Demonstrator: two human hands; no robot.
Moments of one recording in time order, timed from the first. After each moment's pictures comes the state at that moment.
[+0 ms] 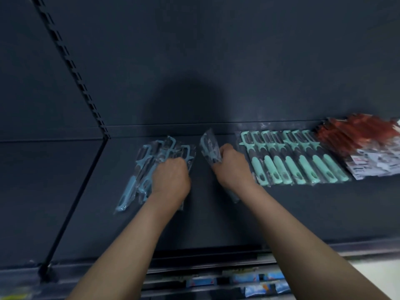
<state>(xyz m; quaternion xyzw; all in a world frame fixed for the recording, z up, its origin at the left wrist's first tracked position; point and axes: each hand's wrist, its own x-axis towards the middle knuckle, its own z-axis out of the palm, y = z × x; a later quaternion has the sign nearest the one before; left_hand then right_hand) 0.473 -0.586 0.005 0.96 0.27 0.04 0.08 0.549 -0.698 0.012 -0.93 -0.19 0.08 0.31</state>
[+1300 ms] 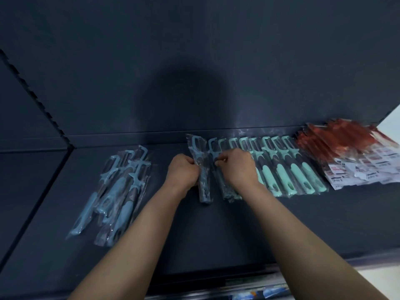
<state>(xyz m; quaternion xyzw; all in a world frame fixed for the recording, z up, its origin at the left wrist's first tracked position) 0.559 -0.632 -0.005 0.73 0.32 0.05 0.60 0.624 -0.745 0.000 -0.95 -0.16 0.05 0.26</state>
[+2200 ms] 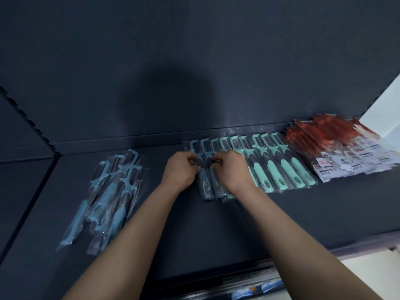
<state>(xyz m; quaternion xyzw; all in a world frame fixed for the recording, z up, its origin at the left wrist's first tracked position) 0.568 -0.629 -0.006 0.89 0.19 0.07 0.40 0.613 -0.757 0.000 -0.94 -0.18 0.03 0.29</state>
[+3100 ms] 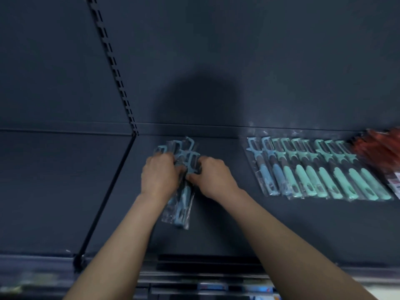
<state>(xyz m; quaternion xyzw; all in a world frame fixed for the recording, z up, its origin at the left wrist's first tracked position) 0.441 -0.509 -0.003 0.92 0.32 0.14 0.19 0.508 -0.619 0.005 -0.90 -0.32 0.15 0.26</state>
